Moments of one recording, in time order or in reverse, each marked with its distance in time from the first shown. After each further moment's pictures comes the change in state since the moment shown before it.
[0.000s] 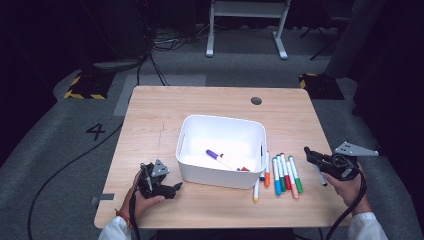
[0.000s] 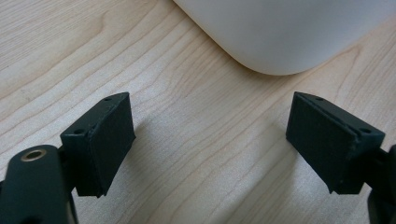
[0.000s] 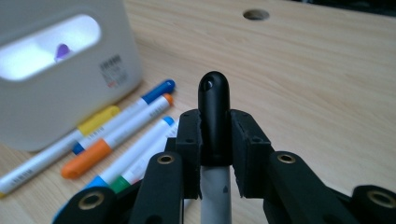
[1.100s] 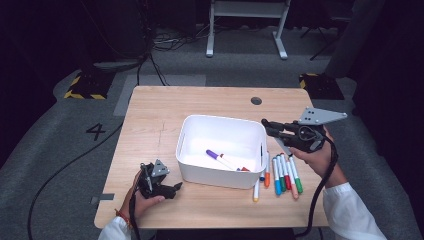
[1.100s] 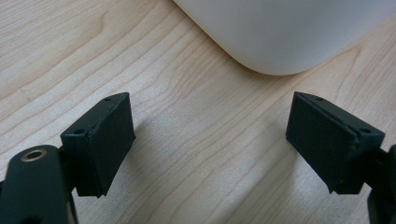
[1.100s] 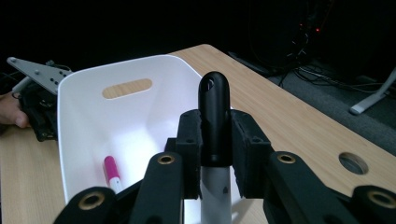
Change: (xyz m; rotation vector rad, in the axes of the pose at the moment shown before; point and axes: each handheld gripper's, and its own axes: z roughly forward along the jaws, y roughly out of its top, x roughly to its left) left arm 0.000 0.000 0.000 0.000 0.001 -0.001; right arm 0.105 0.146 0.023 -0.117 0.252 -0.264
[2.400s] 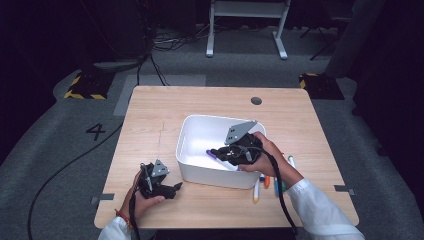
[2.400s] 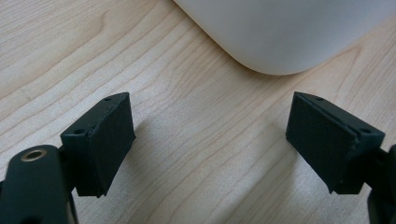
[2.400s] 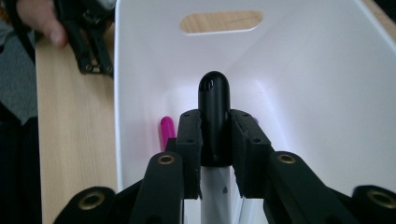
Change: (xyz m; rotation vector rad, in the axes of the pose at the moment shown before) left arm 0.000 0.000 0.000 0.000 0.000 -0.002; right arm 0.078 0.013 0.121 0.388 0.225 -0.240
